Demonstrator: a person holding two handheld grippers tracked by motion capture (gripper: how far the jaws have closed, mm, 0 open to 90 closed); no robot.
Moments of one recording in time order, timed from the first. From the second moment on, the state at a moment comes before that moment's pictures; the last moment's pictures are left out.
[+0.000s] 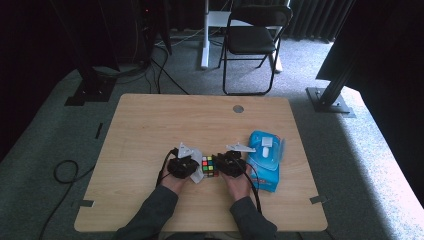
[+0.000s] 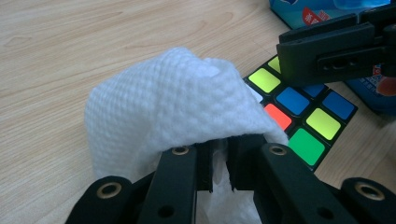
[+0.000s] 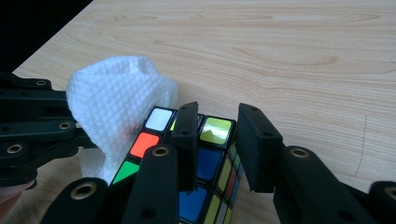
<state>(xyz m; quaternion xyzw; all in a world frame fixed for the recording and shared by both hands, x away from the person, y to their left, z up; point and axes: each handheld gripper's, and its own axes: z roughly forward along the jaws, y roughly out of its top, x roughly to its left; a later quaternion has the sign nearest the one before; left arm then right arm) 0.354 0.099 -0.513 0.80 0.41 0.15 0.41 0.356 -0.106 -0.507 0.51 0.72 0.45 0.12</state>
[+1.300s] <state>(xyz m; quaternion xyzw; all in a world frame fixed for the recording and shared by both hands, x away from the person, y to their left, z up) 0.349 0.091 -0.542 0.82 0.41 0.16 0.36 0.354 -0.107 -0.511 0.52 0.71 0.46 0.12</state>
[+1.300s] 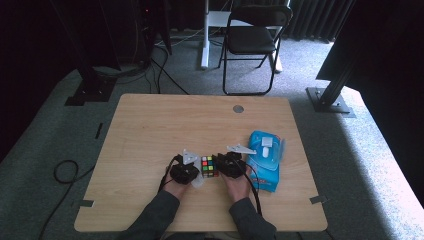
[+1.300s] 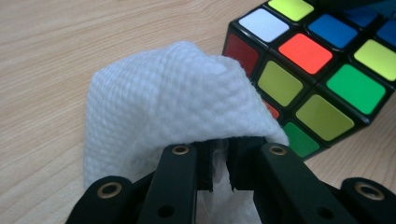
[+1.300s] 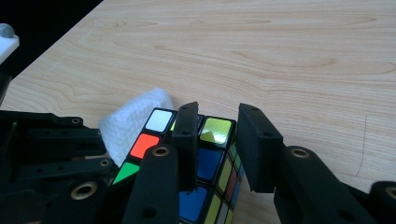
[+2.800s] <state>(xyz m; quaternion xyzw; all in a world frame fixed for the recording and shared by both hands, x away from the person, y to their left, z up) 0.338 0.088 -0.533 0.81 0.42 0.17 0.37 0.353 -0.108 -0.512 0.52 0.71 0.47 0.12</state>
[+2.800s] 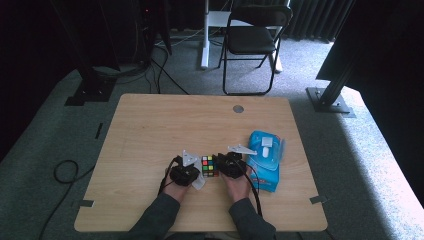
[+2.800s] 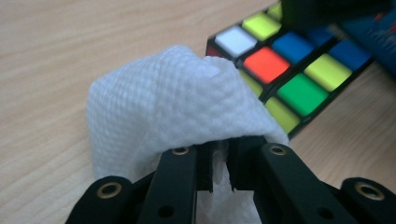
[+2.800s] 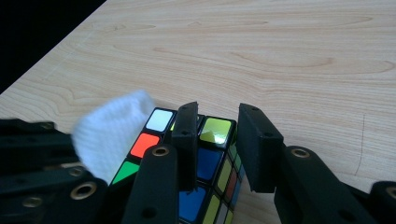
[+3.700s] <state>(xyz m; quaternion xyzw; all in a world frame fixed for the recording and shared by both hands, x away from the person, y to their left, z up) 0.338 0.088 -0.527 0.80 0.44 0.16 0.38 0.353 -0.109 -0.512 0.52 0.70 0.47 0.12</state>
